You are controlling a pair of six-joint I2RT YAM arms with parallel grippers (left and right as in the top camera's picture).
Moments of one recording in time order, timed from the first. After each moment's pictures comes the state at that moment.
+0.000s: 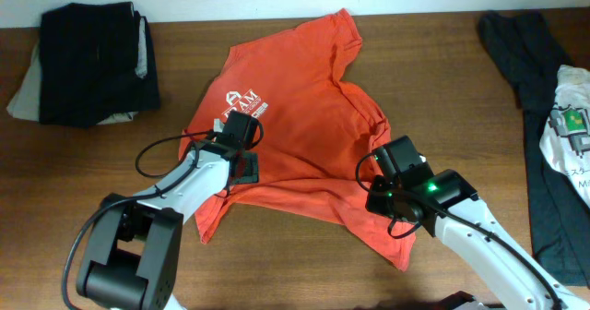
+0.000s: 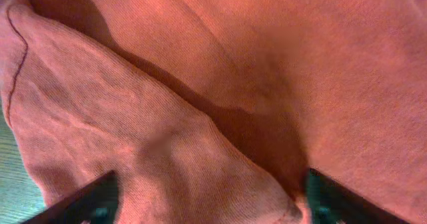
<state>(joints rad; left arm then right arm) -0.35 1.79 1.00 -0.54 -0.29 -0.36 0.42 1.26 0.86 -0.88 0.02 0.76</state>
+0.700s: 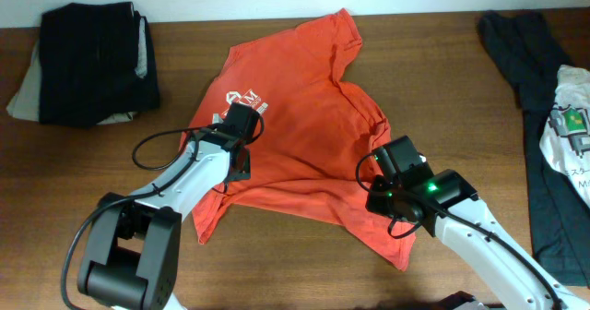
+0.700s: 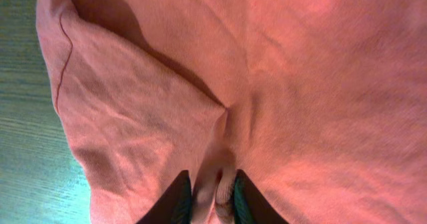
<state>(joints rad) -0.35 1.80 1.09 -0.69 -0.32 -0.36 0.42 1.26 0.86 -0.88 0.02 0.76</state>
